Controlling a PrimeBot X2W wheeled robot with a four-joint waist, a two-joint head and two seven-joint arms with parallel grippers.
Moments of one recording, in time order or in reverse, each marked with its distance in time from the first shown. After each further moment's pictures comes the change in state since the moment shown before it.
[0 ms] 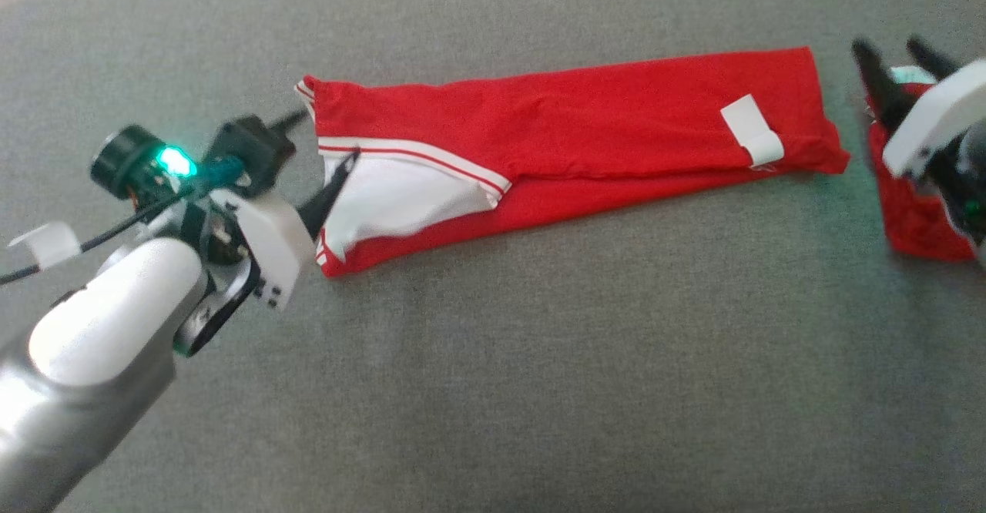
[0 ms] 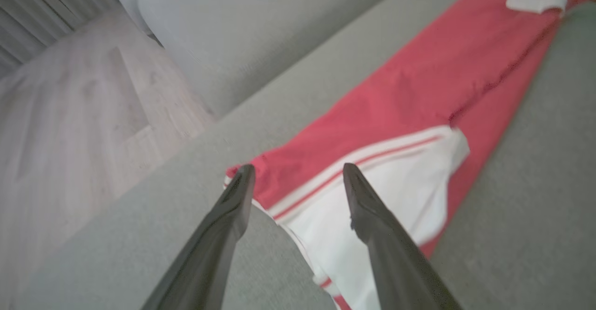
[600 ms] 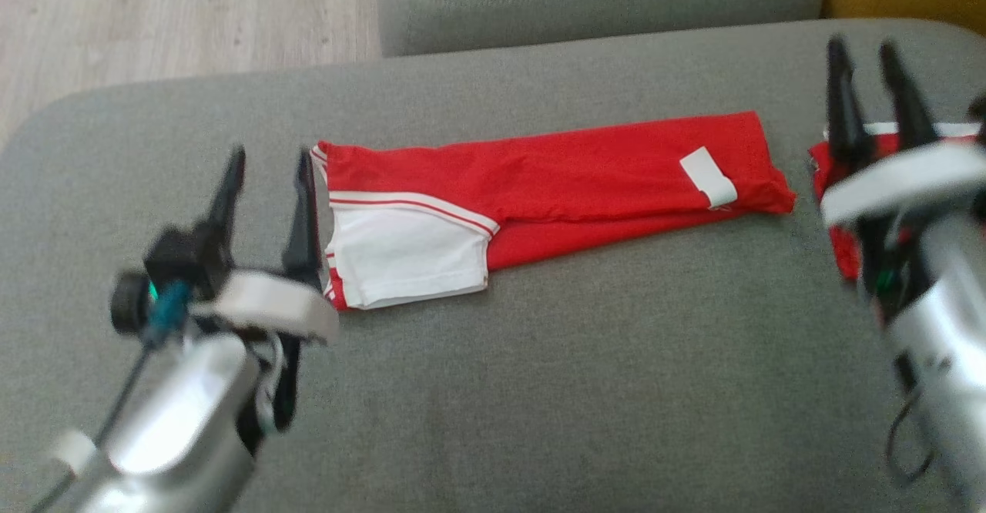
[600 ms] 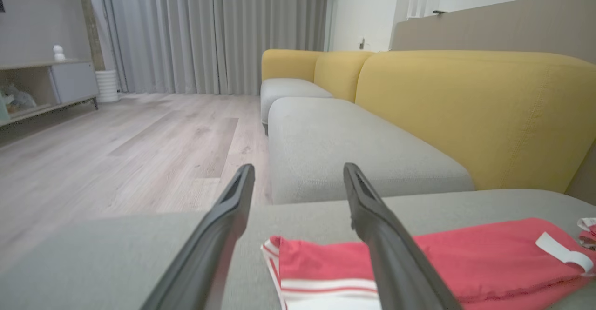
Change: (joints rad) left arm 0.335 -0.228 0.331 0.046 -0.123 0.315 -0.489; right arm 0.304 0.212 -0.532 -0.271 -0.280 0.000 -0.300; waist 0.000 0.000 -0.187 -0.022
